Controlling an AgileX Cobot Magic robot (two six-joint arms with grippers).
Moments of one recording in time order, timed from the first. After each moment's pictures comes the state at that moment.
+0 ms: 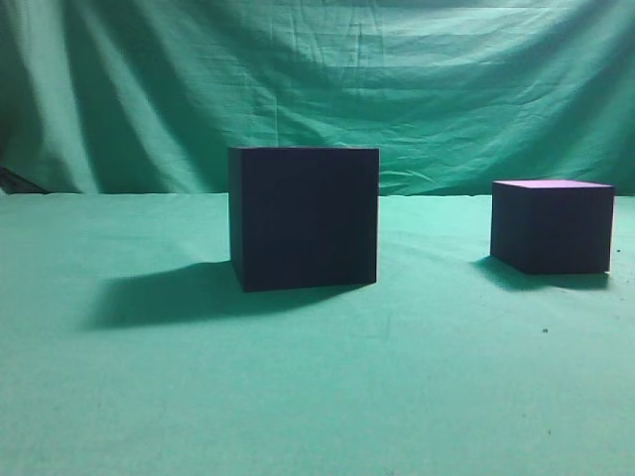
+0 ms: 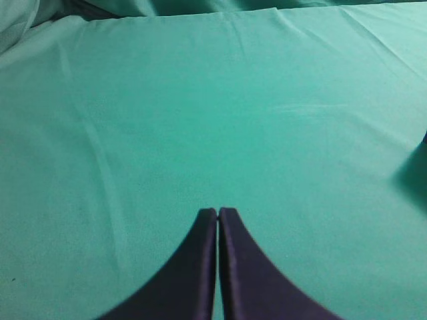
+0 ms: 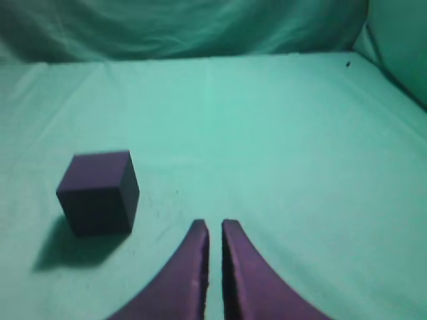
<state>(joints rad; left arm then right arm) -0.11 -0.02 0.02 0.09 0.36 -0.03 0.05 -0.01 0.03 0.07 0.36 -0.03</state>
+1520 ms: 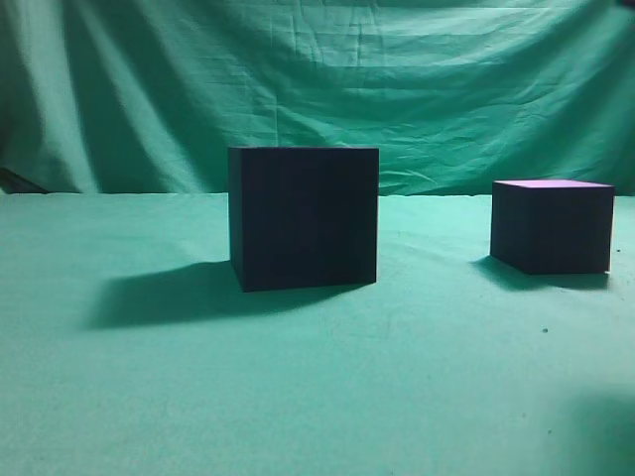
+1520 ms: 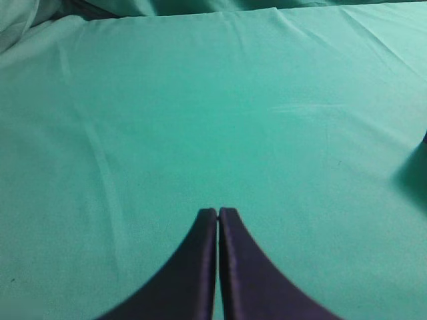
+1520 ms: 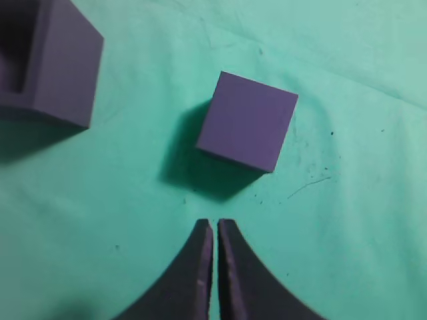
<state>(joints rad) -0.11 -0.02 0.02 0.09 0.36 -0.03 0.37 1.28 -0.98 0.12 0.92 -0.13</state>
